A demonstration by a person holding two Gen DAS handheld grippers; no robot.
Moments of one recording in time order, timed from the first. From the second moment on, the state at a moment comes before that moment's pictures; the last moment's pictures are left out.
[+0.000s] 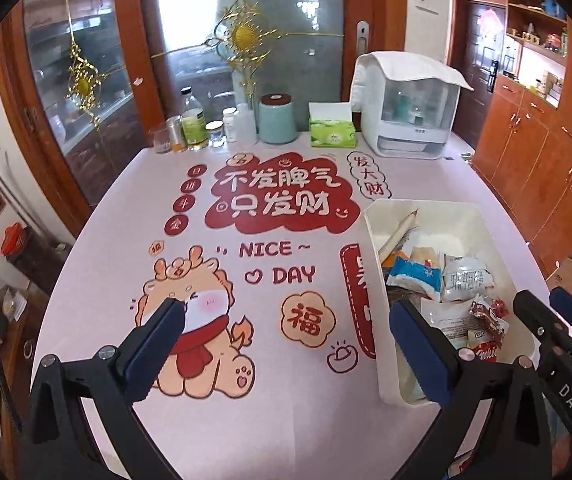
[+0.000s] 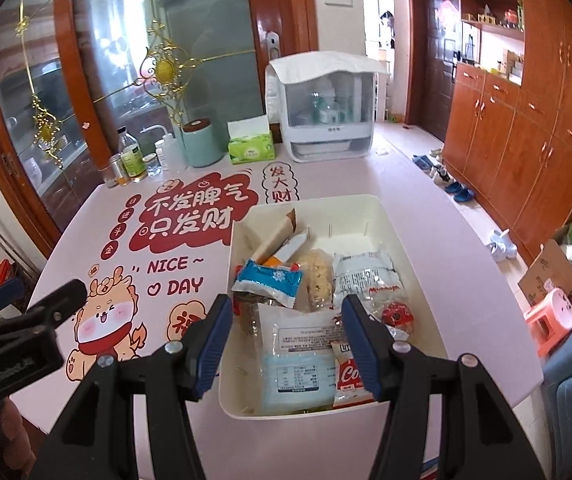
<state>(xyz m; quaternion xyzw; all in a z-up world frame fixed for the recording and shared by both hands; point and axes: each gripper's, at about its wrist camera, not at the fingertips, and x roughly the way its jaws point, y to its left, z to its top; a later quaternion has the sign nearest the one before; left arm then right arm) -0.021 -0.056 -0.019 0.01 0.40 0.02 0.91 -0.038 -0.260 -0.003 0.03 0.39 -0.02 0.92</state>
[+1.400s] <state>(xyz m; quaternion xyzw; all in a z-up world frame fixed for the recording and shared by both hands) -0.019 -0.060 -0.029 0.00 0.43 0.03 0.90 -0.035 -0.245 -0.007 0.00 0.41 -0.01 0.91</state>
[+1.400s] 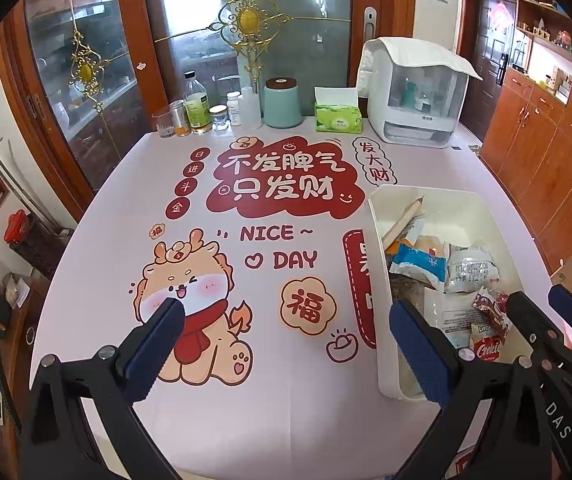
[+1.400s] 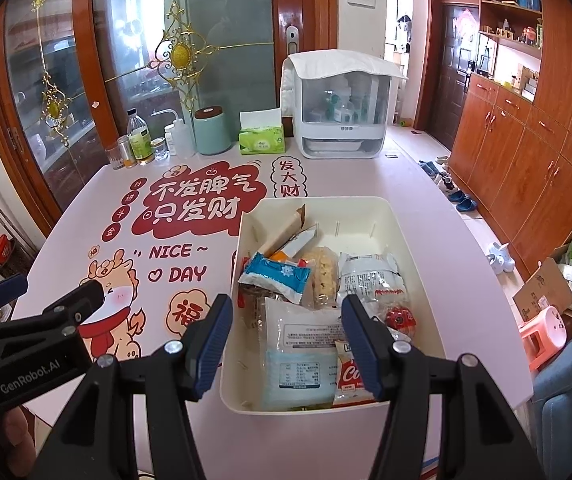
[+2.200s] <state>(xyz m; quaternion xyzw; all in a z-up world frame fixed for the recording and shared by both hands) -0.018 -0.061 -0.035 0.00 0.43 0.01 0.90 -0.036 -0.244 -0.013 0.00 0.42 -0.02 0.91</state>
